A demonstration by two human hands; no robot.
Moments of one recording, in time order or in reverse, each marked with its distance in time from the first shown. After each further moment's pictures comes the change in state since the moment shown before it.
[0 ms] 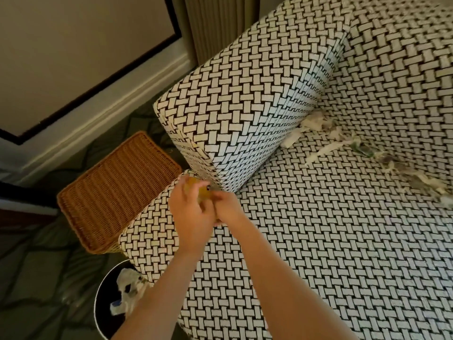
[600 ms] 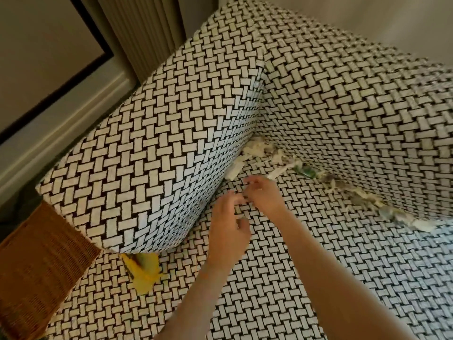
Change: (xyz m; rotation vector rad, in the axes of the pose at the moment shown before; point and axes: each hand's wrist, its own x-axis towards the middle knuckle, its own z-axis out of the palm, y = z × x) left_hand 0.021 0.136 0.110 -0.284 -0.517 0.092; right_hand 0.034 -0.007 -0.213 -0.054 0.407 -0.101
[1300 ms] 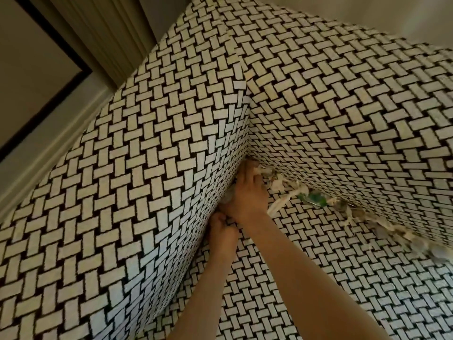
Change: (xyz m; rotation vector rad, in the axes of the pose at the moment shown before) left_hand 0.113 -0.034 0.054 -0.456 -0.030 -0.742; right_hand 0.105 -0.010 0.019 -0.734 0.183 -0.192
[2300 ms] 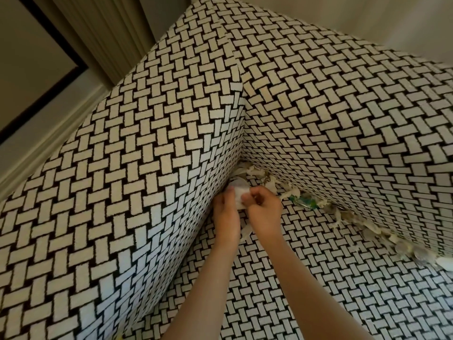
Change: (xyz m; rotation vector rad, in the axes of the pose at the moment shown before) left_hand -0.023 0.045 0.026 -0.317 -0.016 0.208; right_hand -0.036 0.027 -0.015 0.991 0.197 0.228
